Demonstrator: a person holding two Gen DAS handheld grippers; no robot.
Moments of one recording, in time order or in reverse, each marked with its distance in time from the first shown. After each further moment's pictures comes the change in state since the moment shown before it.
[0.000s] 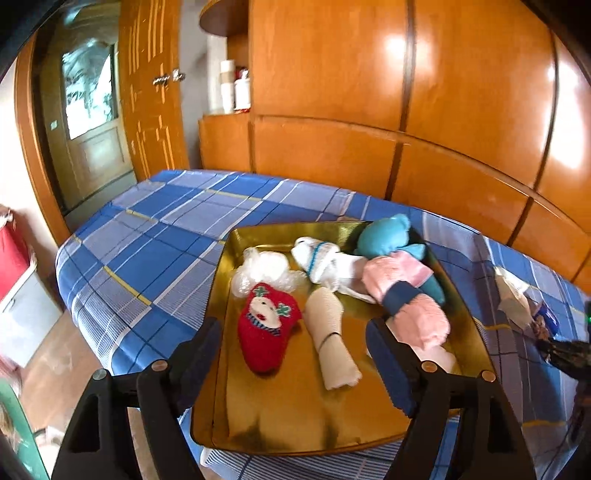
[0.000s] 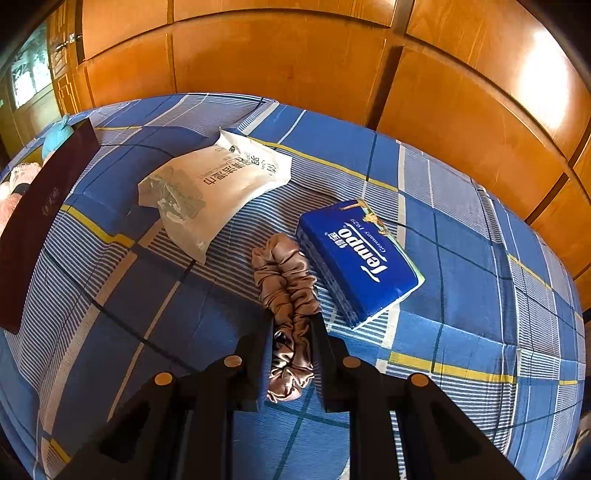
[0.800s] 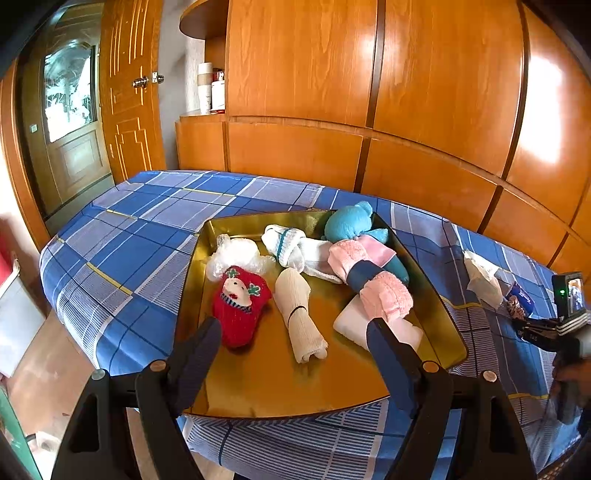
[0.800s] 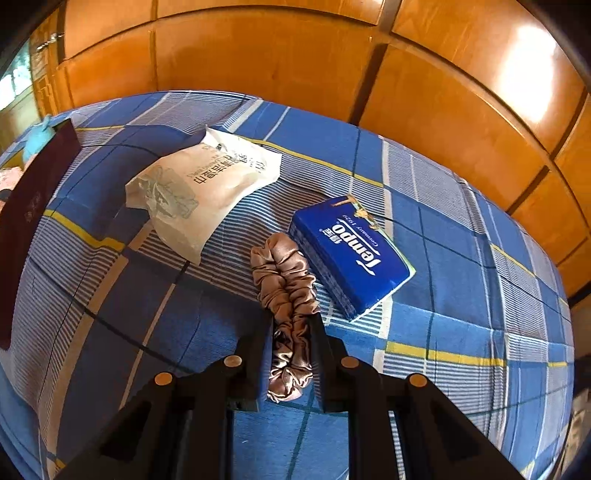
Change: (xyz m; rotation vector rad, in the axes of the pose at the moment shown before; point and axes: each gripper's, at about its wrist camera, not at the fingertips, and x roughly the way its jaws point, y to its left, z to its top) left arm -0.018 -0.007 -0.021 0.013 0.000 -0.088; right arm 0.000 0.009 0.003 0.043 0.027 -0.102
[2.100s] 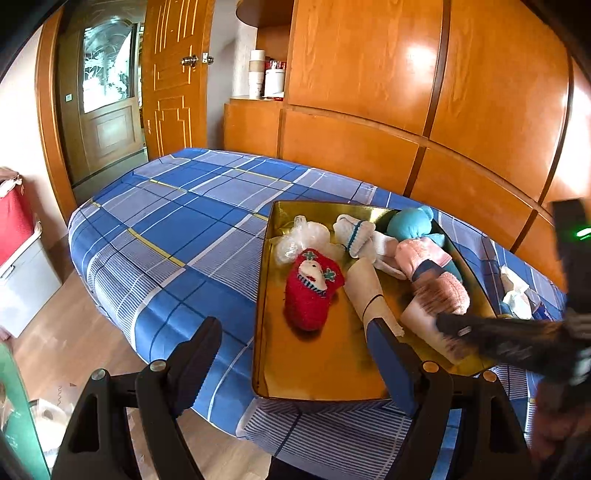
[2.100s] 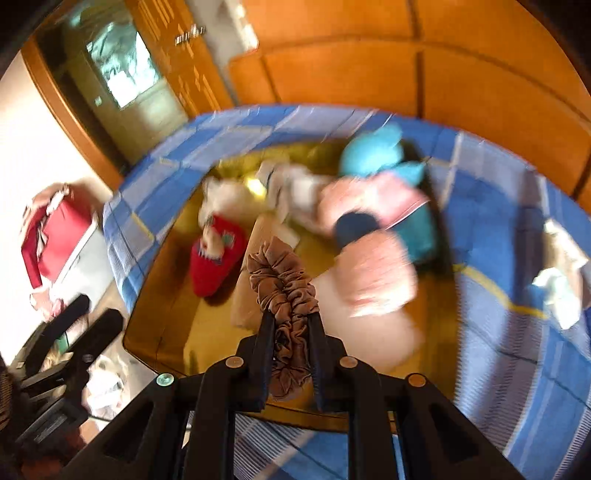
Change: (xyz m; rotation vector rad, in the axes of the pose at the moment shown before) left arm -0.003 0.066 -0.020 -0.124 0.013 0.088; right arm -0.094 0.271 0.030 -0.168 0.015 0.581
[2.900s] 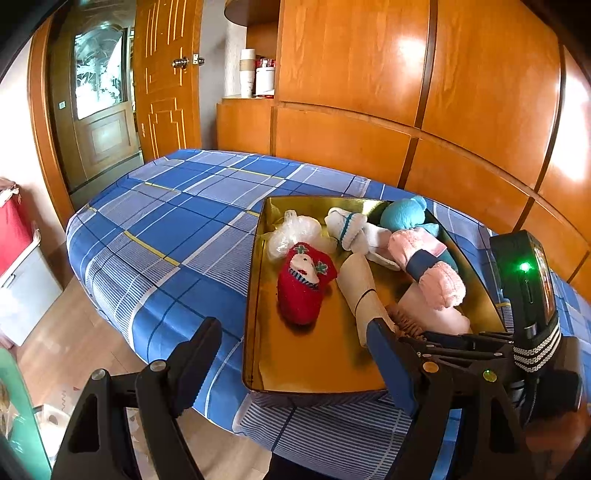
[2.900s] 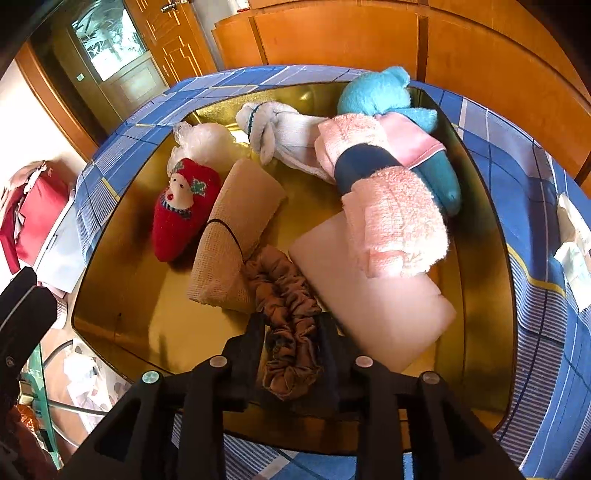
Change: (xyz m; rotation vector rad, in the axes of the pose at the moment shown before) left arm -0.001 -0.011 -0.003 0.041 0.011 0.002; right arm 0.039 0.002 -0.018 0.000 0.074 -0.071
